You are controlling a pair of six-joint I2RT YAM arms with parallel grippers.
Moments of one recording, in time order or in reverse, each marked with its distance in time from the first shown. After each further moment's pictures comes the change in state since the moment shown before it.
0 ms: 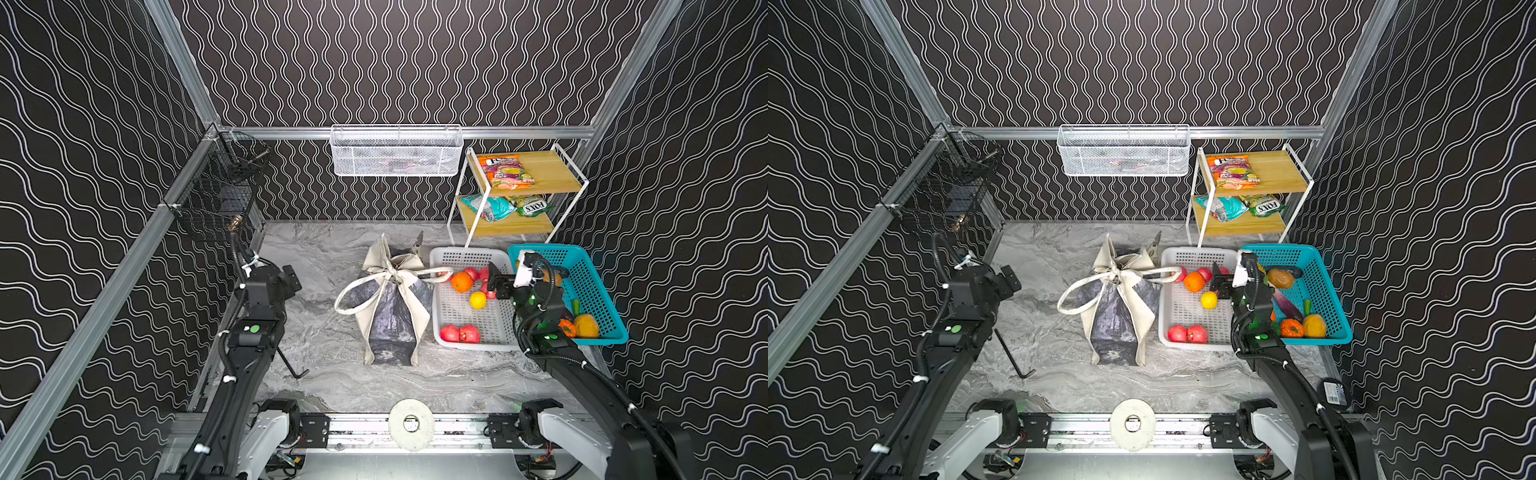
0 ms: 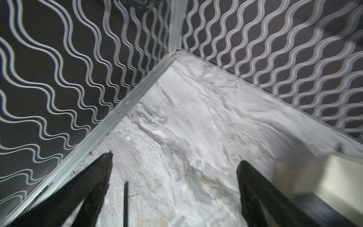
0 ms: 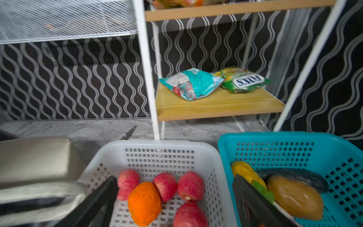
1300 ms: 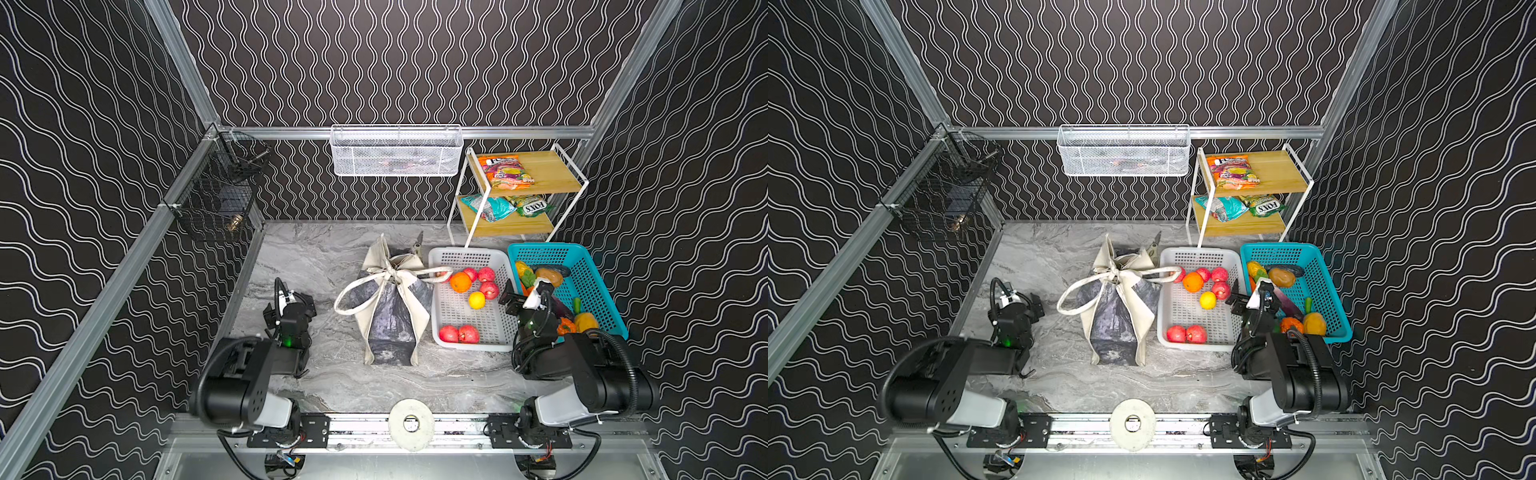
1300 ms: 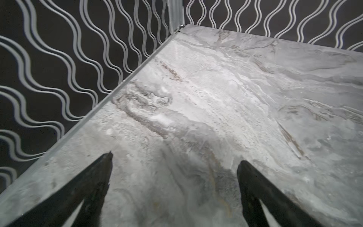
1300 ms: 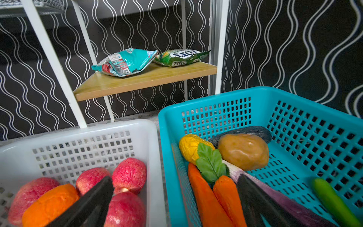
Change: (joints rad) left arm -0.063 0.618 -0.525 1.262 -0.051 0.254; right arm -0.142 0.510 -0.288 0.895 0.062 -0.010
